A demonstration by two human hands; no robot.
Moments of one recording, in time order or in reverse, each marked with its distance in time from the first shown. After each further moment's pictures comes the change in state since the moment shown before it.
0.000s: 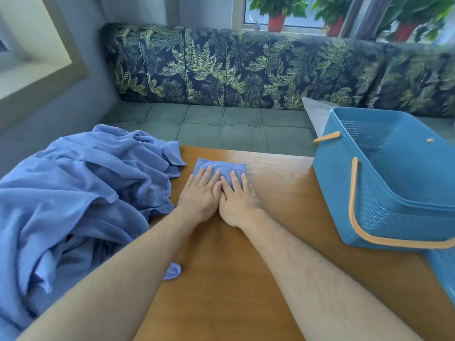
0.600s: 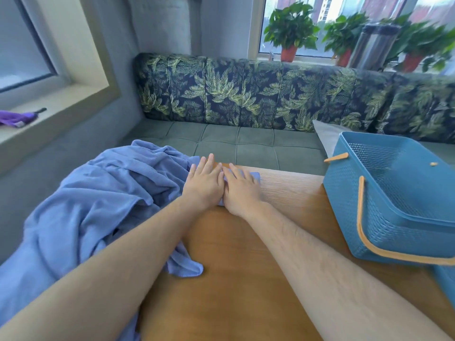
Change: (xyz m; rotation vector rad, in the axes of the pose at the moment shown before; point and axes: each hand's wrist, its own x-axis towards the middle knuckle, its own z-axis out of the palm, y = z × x) left_hand -0.010 -0.005 -0.089 -0.004 0.152 -0.072; right_hand -0.046 -0.052 -0.102 0.082 0.216 -0.151
